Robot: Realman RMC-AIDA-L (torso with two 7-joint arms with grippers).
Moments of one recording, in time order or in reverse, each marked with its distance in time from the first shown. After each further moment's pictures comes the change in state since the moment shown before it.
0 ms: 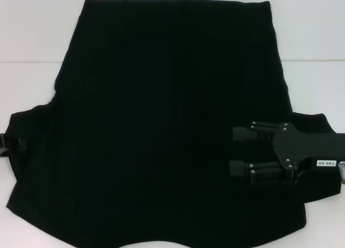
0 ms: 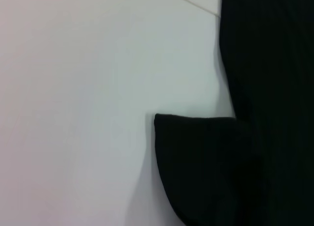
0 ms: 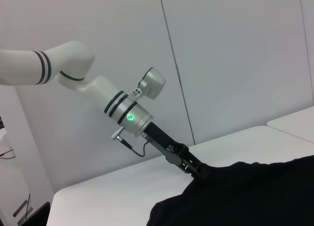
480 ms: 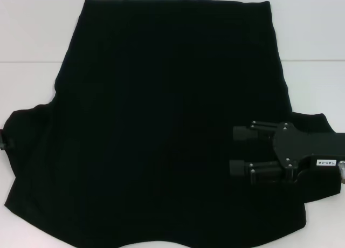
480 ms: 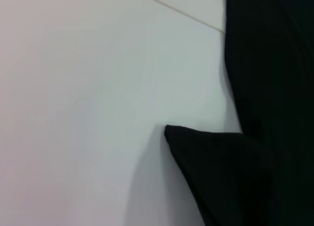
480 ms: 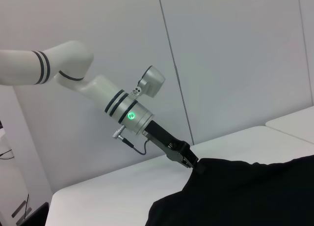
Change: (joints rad) left arm -0.002 0.000 0.000 -0.001 -0.006 -0.033 0.001; right arm 0.000 0.000 0.002 0.000 0.000 0.002 0.000
